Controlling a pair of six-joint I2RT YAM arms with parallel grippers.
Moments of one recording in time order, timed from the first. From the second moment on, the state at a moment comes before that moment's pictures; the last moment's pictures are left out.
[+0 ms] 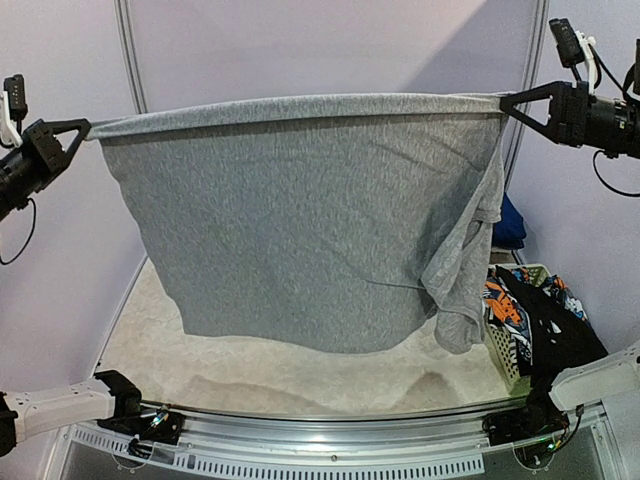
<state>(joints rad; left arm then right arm) -0.47 0.80 1.58 -0.74 -0.16 -0.42 0.65 1.21 2.09 -1.06 -0.23 0.33</state>
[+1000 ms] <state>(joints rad) -0.13 2.11 1.78 -0.70 -0.11 -0.39 0.30 2.51 2.31 -0.74 -0.34 0.62</state>
